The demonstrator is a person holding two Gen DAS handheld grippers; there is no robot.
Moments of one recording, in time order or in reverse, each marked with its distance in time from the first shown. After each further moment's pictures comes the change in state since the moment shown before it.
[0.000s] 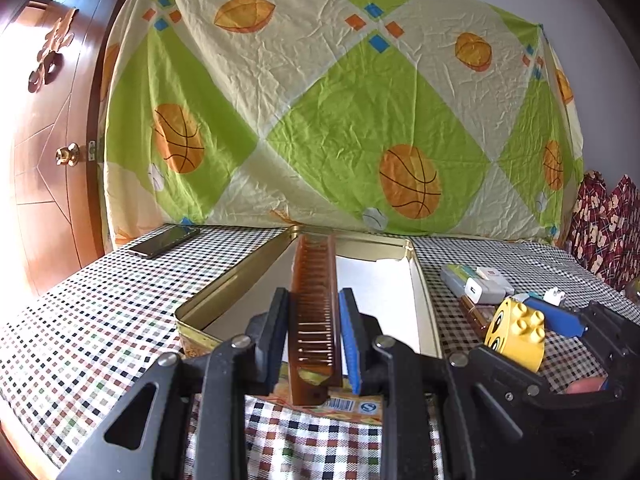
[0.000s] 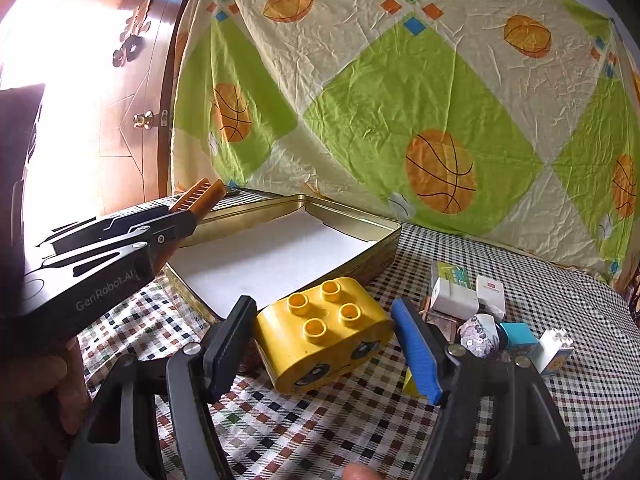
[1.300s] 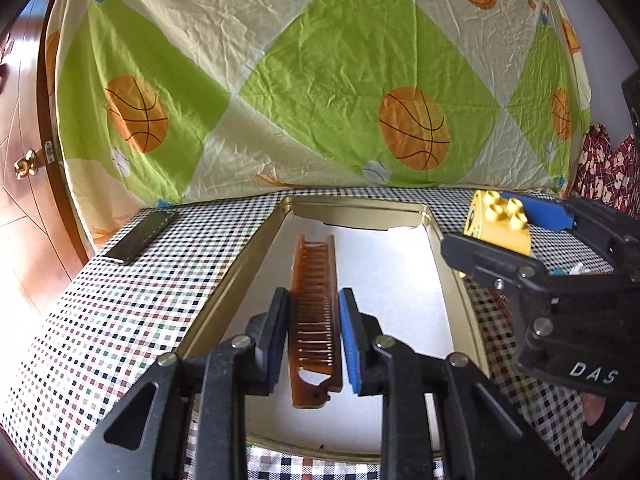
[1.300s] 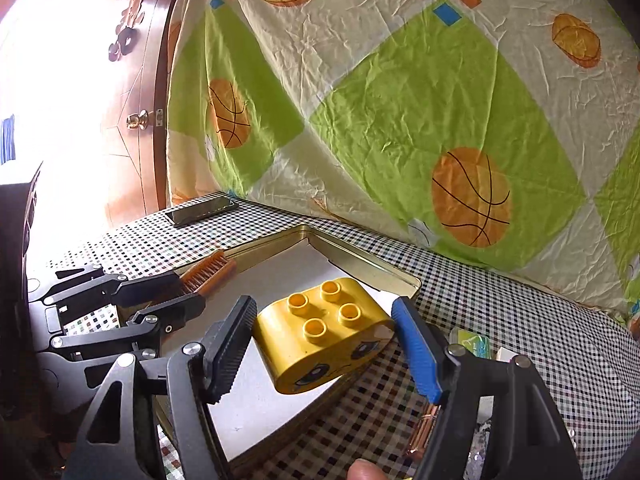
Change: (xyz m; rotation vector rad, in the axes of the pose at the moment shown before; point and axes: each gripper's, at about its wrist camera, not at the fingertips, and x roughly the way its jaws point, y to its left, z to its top) left arm 0.075 0.008 0.043 0.100 0.250 -0.038; right arm 0.082 -0.012 0.083 -0.017 0.082 0.062
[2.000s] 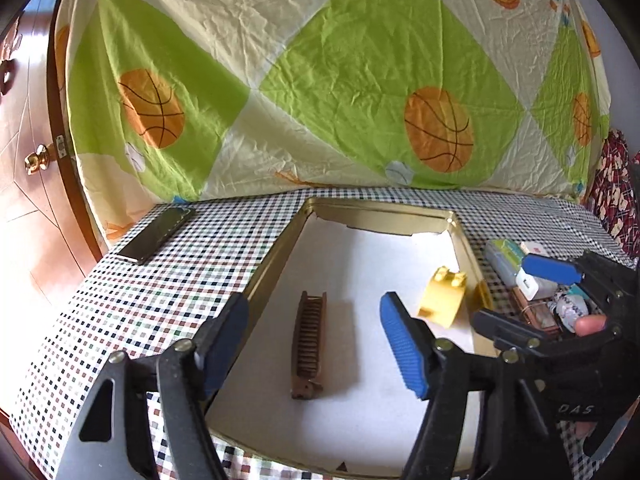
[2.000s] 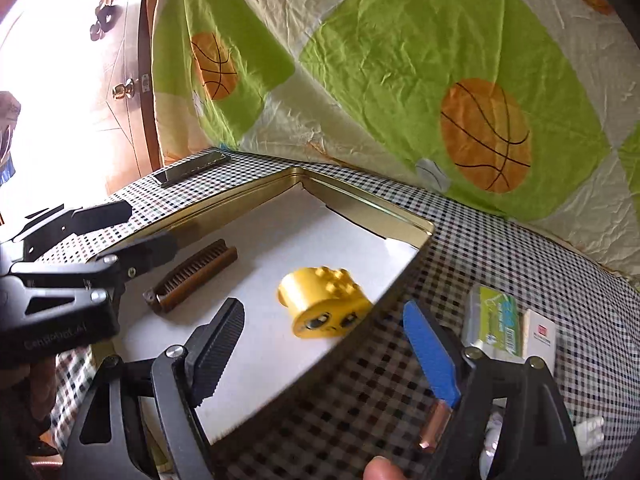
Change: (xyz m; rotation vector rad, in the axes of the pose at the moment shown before) left arm -0.002 0.004 0.006 -0.020 -0.014 0.057; right arm 0.007 -0.036 -0.030 0.051 0.120 0.021
